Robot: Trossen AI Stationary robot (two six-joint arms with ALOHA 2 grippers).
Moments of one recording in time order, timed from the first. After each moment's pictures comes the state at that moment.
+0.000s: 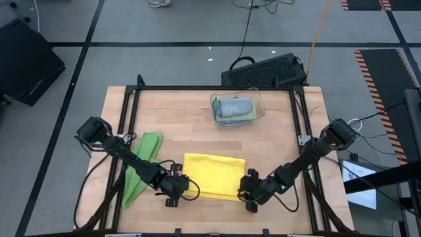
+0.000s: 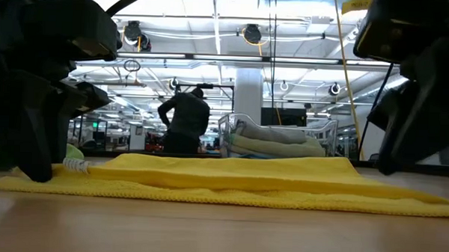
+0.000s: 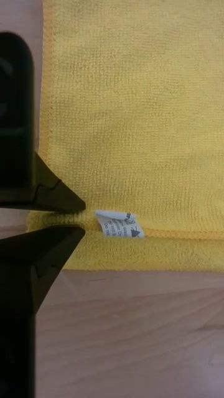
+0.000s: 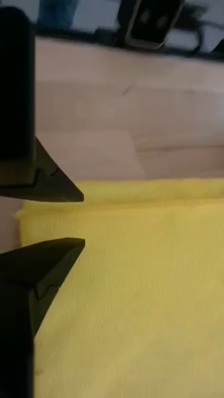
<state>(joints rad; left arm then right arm) -0.58 1.72 0.87 -0.28 -0.16 -0.48 0.65 1.70 0.74 0.10 0.29 0.82</state>
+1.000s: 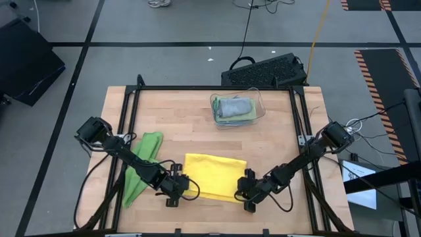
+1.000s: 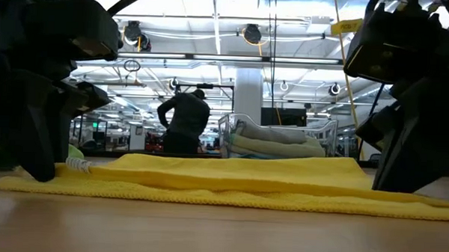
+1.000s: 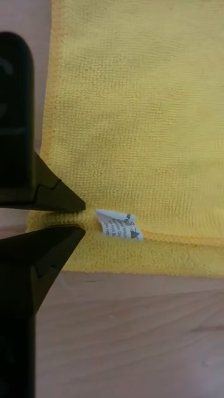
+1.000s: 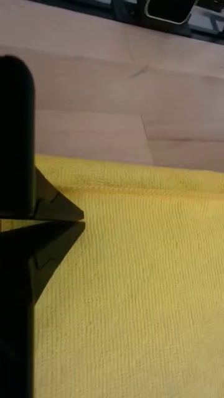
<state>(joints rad) -0.58 1.72 0.87 -0.28 -0.17 -0.50 0.62 1.78 0.74 0.16 0.23 0.74</state>
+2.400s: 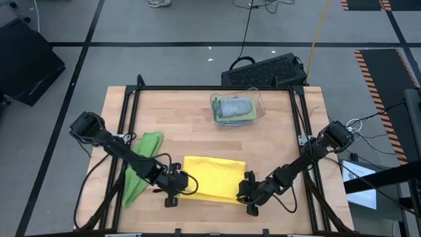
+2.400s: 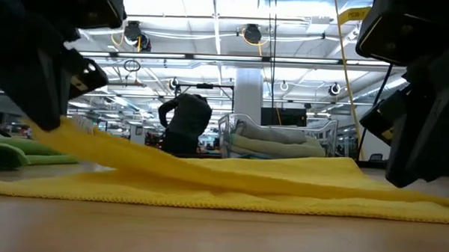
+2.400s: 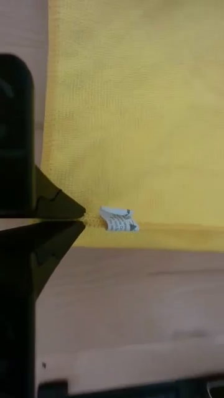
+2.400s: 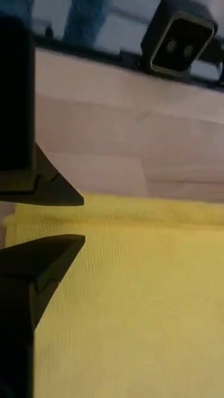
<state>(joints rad) -0.56 1.60 0.87 -0.29 -0.08 -0.56 0.65 1.75 0.74 0.20 0.21 0.71</state>
